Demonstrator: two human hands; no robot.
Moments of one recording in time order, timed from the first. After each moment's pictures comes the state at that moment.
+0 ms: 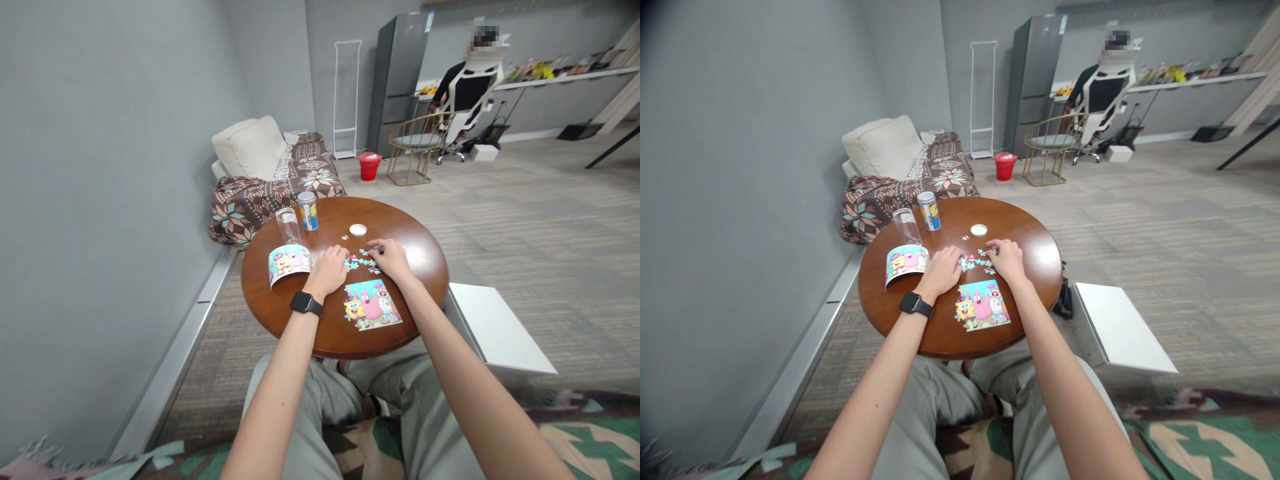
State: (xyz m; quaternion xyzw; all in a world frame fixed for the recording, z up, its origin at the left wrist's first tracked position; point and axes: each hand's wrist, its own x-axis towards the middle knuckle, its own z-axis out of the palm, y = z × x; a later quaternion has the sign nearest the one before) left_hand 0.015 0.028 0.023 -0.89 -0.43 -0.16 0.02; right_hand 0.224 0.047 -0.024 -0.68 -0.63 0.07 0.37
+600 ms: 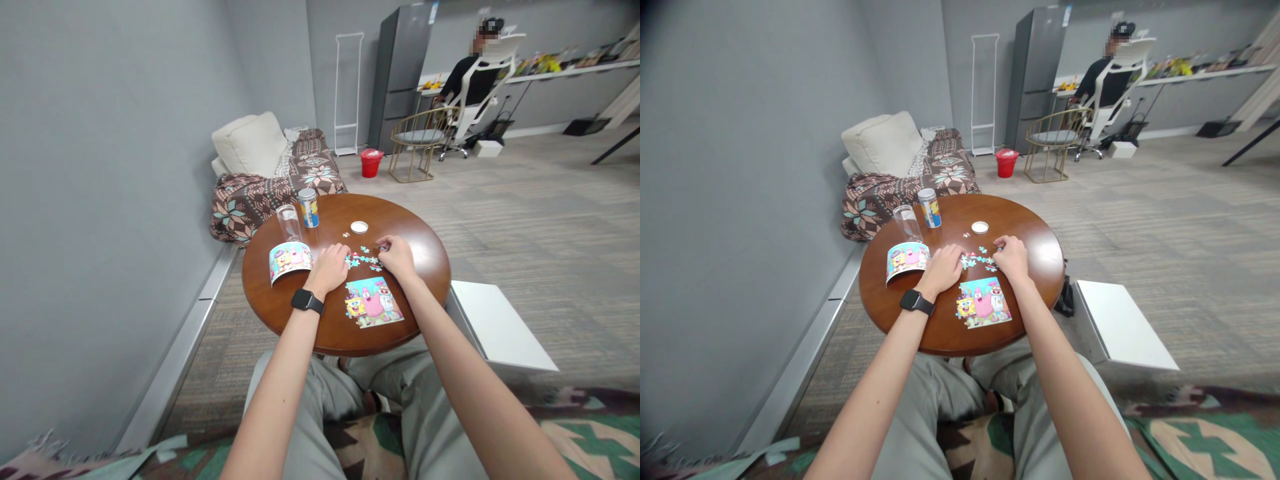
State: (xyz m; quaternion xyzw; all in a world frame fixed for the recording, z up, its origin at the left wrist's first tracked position) left_hand 0.014 0.028 0.022 -0.89 -0.42 -0.16 0.01; right_hand 0.226 0.043 -0.025 -0.70 -0.59 0.06 0.40
